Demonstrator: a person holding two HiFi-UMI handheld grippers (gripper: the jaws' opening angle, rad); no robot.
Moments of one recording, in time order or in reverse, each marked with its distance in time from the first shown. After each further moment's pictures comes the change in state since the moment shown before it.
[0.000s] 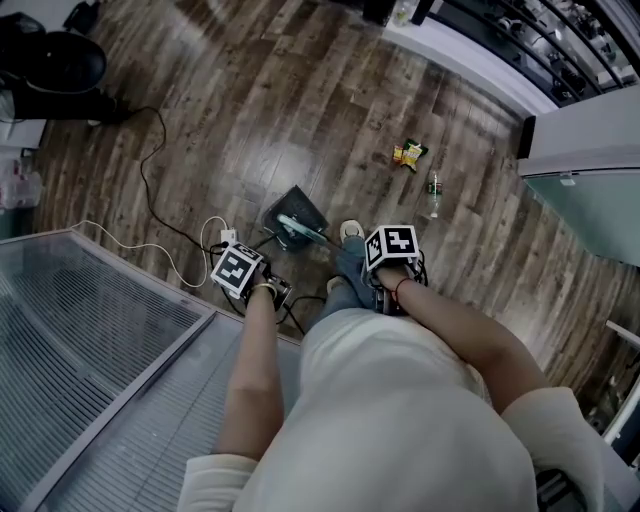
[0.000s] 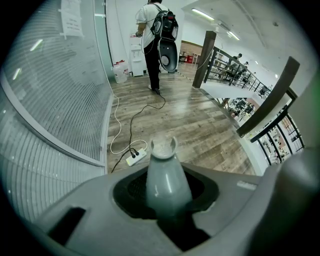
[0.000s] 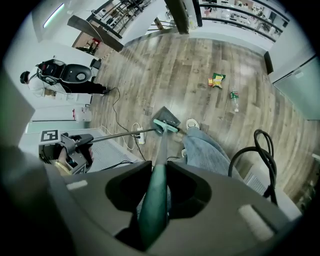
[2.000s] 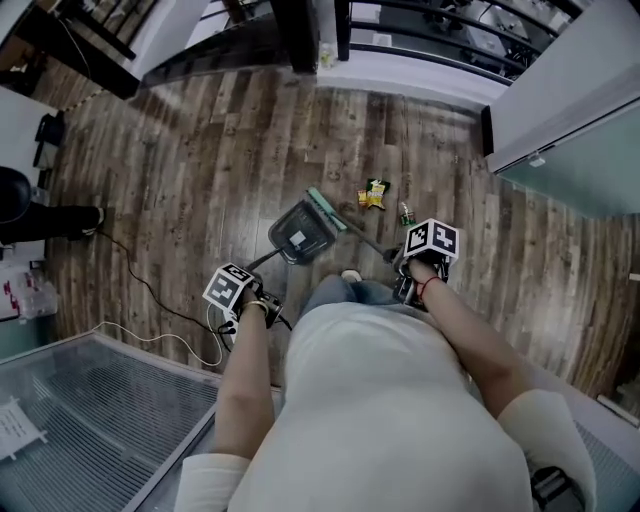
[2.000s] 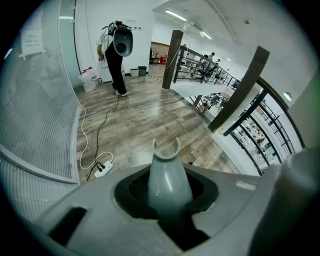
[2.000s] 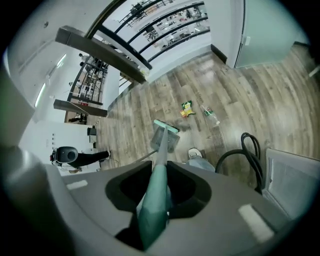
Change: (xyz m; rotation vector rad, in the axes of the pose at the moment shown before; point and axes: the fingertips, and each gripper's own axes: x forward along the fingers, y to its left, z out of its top) left arm -0.013 -0.228 0.032 0.191 -0.018 -0.205; right arm -0.159 -0.158 0.132 0.484 -0.390 0.201
